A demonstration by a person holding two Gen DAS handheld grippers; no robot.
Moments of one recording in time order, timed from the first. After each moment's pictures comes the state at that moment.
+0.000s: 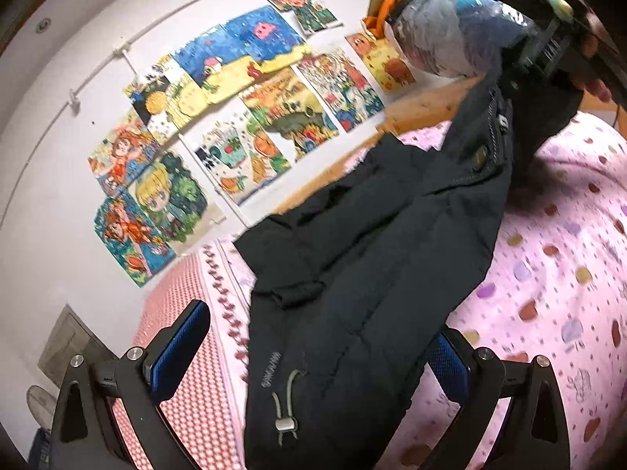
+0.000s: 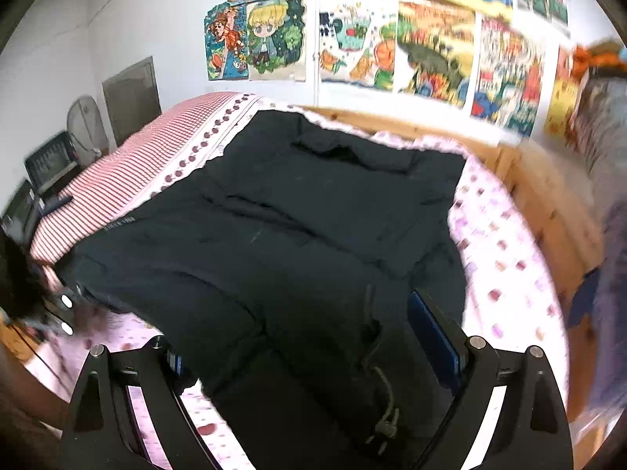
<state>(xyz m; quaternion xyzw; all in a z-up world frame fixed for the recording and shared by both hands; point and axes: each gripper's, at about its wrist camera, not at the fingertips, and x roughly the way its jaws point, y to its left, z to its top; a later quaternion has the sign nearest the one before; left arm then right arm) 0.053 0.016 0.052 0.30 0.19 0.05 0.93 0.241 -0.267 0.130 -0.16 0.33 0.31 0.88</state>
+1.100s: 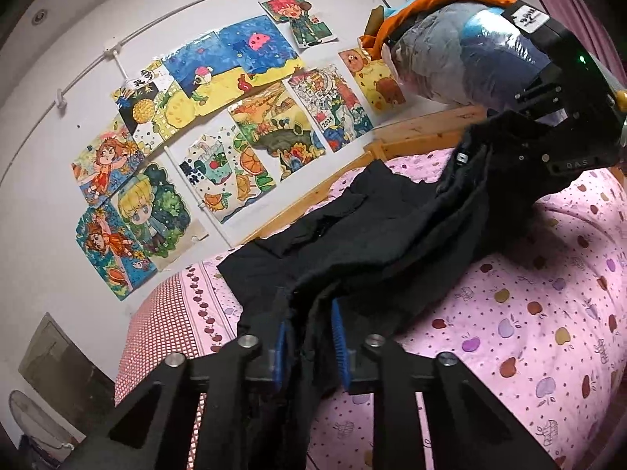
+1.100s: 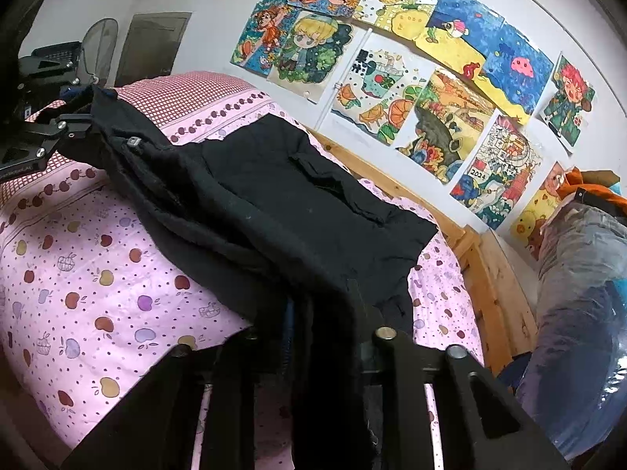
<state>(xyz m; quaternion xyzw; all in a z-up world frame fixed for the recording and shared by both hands) 0.072 0.003 0.091 0.27 0.19 0.00 0.94 0.189 -0.224 0.140 -0.30 0.22 0.28 0.88</state>
